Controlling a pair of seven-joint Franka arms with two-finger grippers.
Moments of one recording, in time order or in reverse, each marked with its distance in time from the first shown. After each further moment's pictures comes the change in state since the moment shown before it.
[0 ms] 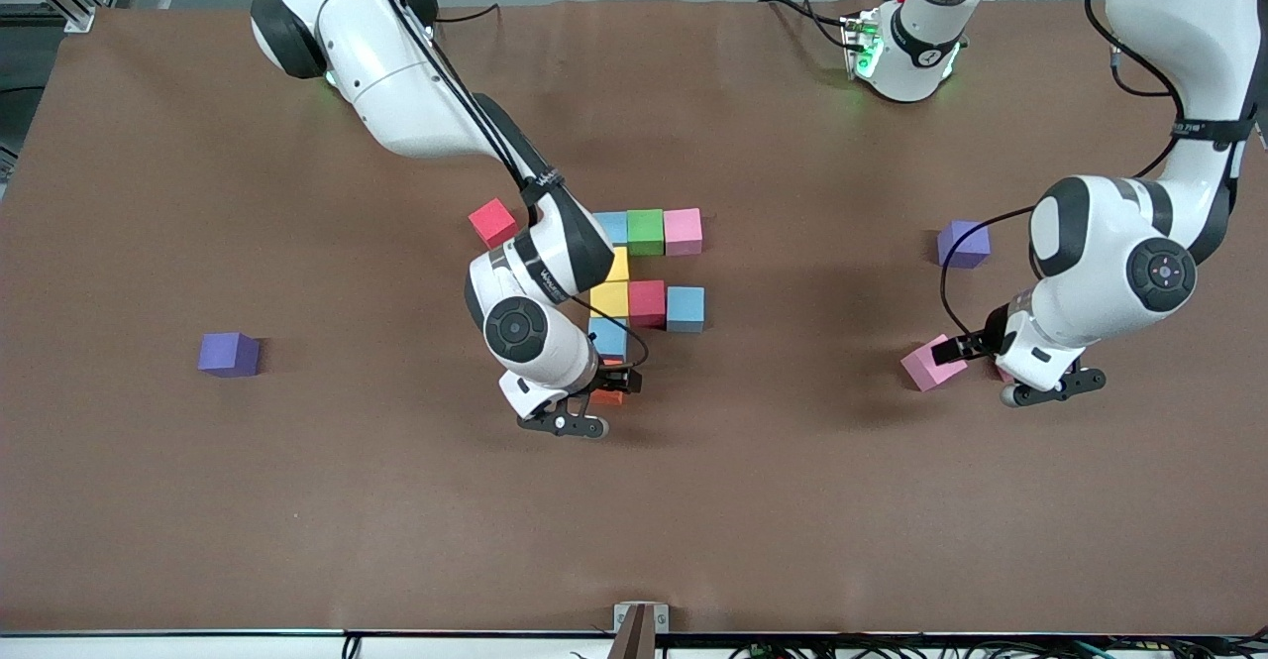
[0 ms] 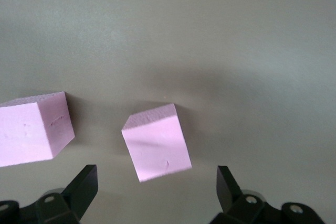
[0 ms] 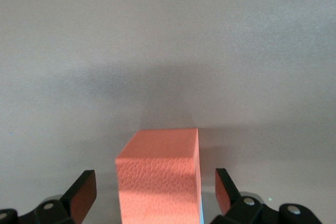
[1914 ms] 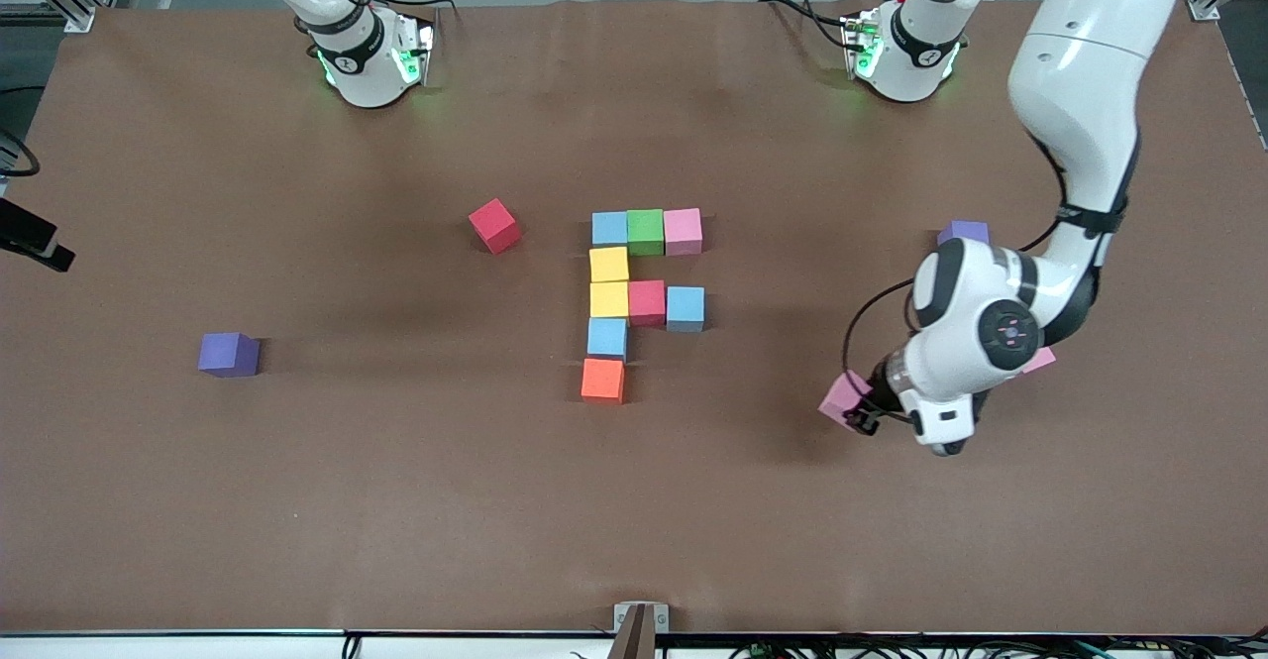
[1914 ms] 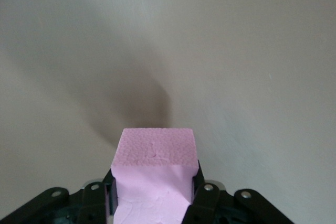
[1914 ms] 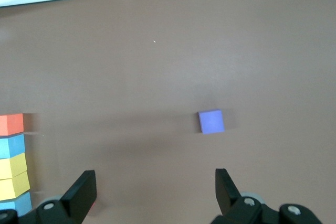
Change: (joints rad) left arm -0.266 0.274 -0.004 0.341 0.003 0.000 -1.017; right arm -0.625 -0.865 -0.045 -0.323 -0.217 -0.503 -0.626
